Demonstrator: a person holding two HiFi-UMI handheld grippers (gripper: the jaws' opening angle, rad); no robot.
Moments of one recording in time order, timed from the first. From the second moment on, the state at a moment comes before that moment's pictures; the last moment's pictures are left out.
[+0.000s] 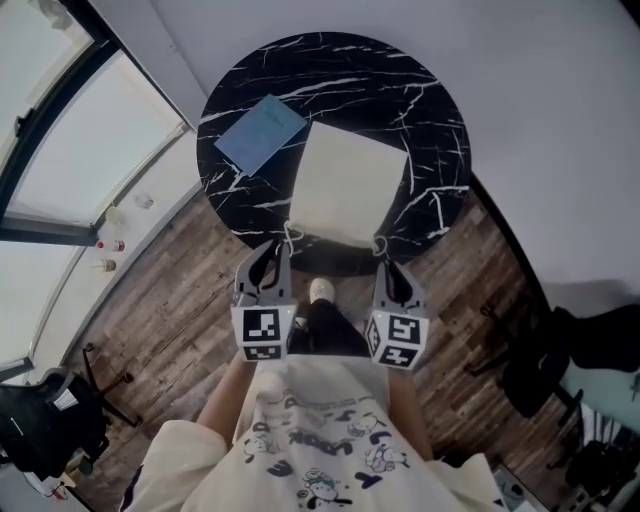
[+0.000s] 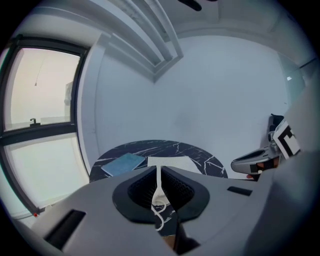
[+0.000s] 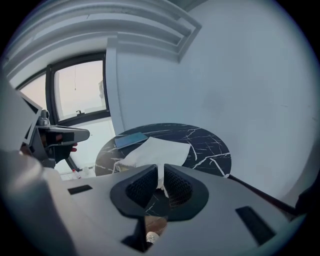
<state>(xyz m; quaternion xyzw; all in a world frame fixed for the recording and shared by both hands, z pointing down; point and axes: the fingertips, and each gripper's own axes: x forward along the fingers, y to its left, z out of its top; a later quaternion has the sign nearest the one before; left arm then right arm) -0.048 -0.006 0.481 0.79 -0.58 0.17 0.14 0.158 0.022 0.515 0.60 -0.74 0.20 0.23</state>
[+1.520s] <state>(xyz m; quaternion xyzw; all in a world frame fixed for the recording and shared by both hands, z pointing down) -0.041 -0.045 0.636 0.80 -0.43 0.34 0.25 0.144 -0.012 0.618 0.49 -0.74 0.25 0.39</state>
